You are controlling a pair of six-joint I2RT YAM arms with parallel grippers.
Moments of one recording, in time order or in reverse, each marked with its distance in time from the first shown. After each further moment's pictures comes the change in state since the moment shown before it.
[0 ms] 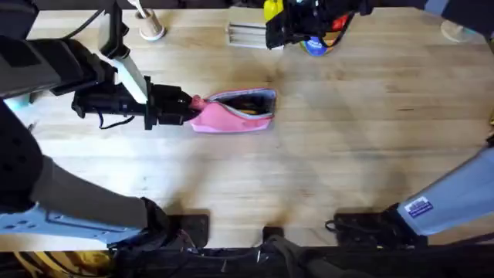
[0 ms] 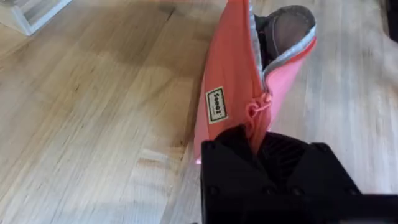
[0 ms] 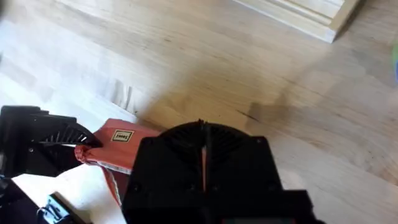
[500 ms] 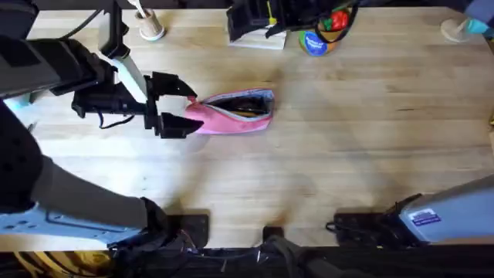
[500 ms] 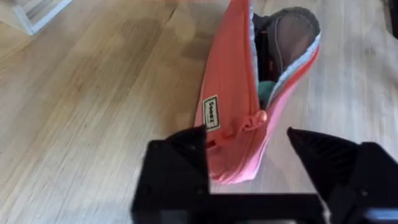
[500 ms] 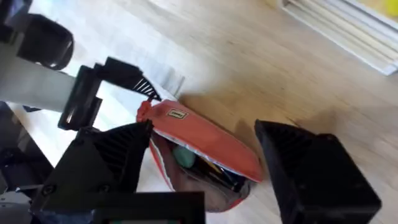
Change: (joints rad) left arm 0.000 0.000 0.000 0.013 0.002 -0.004; right arm 0.116 -0.142 0.005 -0.011 -0.036 -0.044
